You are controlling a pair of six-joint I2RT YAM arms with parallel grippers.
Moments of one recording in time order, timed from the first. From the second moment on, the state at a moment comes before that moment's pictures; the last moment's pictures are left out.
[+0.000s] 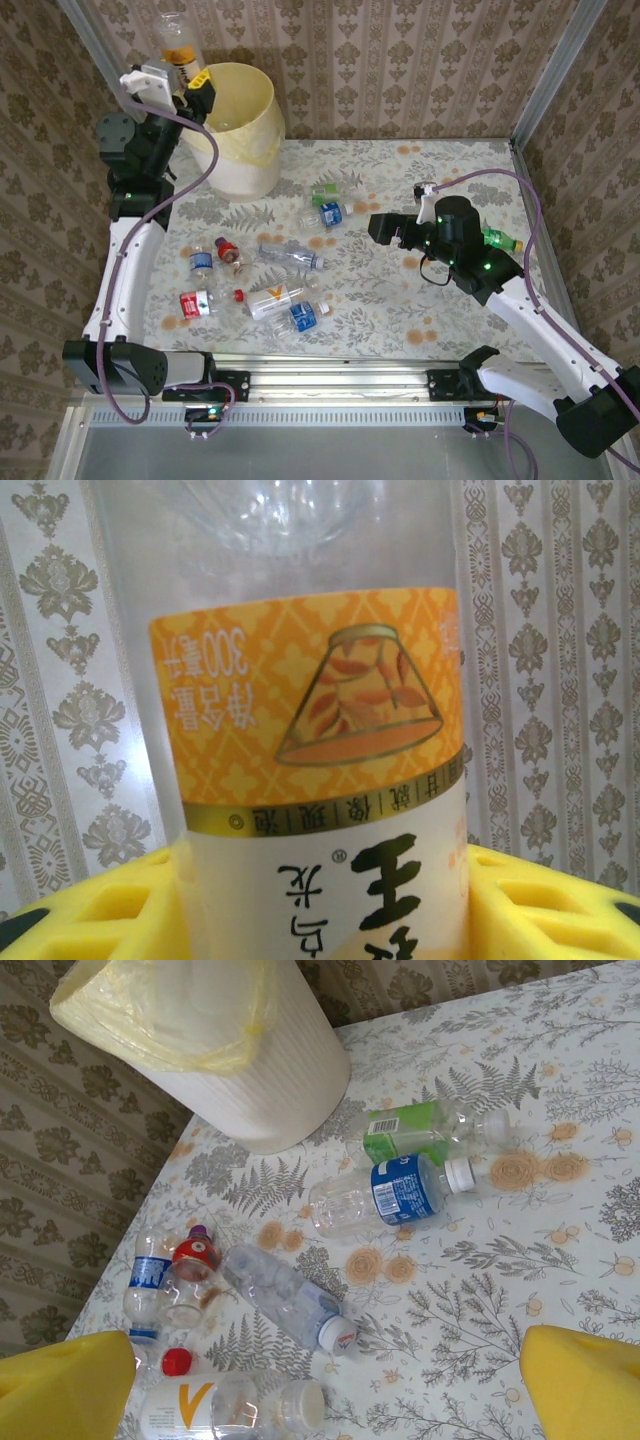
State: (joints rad) left arm -0.10 1.30 1.46 0.21 0.31 0.04; right arm 0.46 0.98 0.90 -0.34 -0.13 0.52
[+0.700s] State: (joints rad) left arm -0.05 1.44 1.54 0.20 0.34 0.01; right arm 0.45 0.98 0.89 -0.35 -0.13 0.52
